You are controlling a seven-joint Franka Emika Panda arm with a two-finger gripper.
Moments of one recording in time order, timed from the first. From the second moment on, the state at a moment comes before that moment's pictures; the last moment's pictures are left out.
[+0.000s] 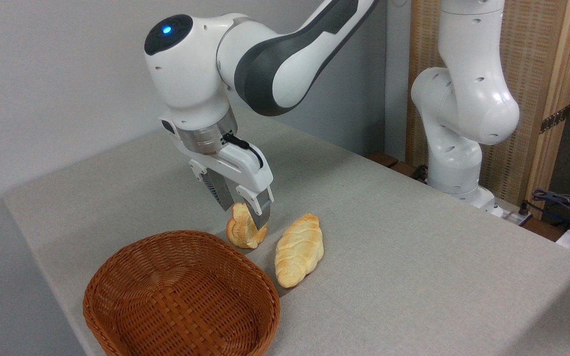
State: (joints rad) arm -0.28 0.01 0.13 -1.99 -0.19 1.81 0.53
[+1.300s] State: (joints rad) arm -0.28 0.01 0.14 -1.99 -0.19 1.81 0.55
